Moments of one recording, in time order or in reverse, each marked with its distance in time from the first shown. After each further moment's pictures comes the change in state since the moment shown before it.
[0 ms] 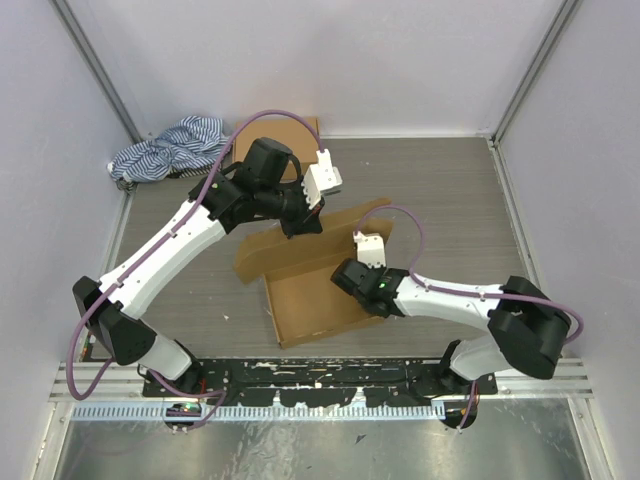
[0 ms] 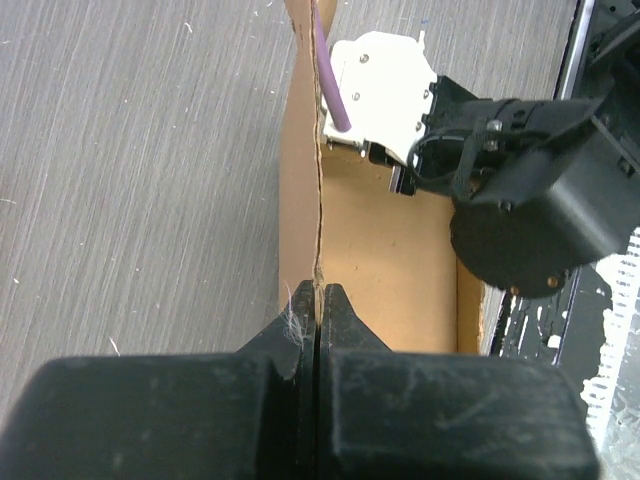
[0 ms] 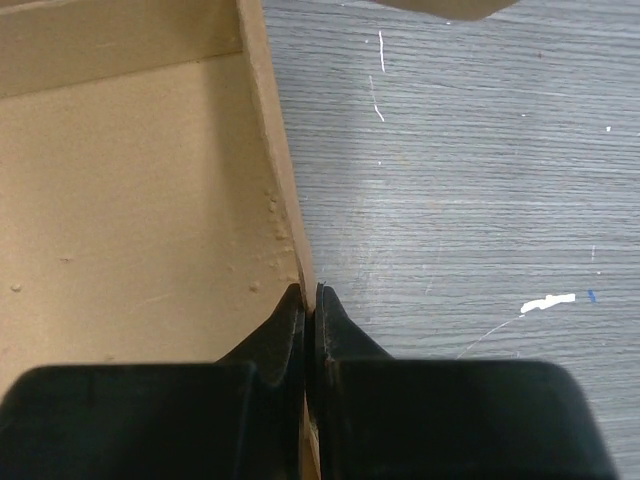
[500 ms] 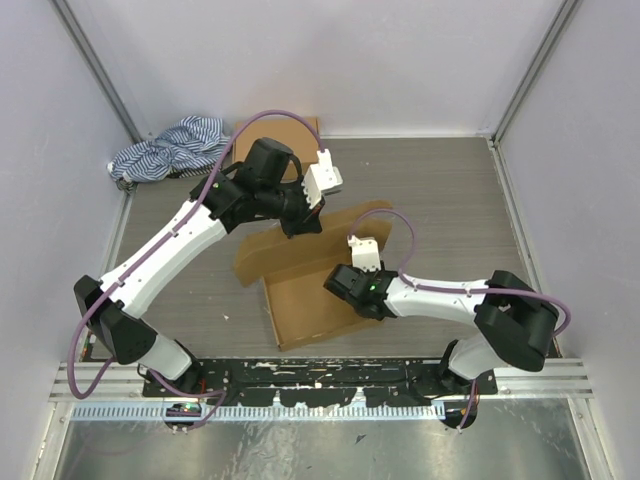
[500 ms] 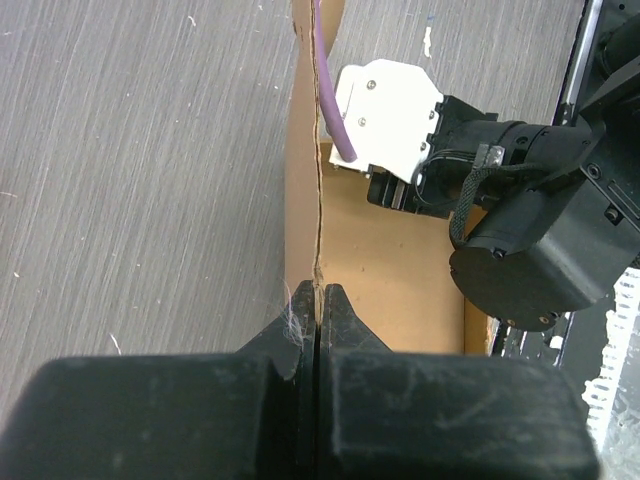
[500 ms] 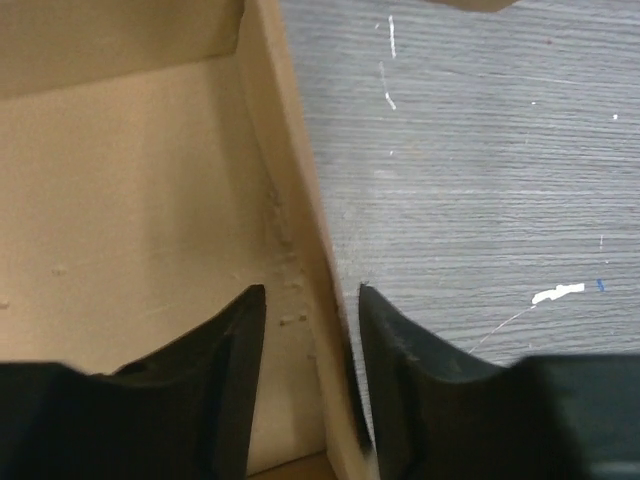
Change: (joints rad) left arm 0.000 0.006 0.000 0.001 -0.012 -0.005; right arm 0.063 0.097 0.048 -0.044 0.089 0.069
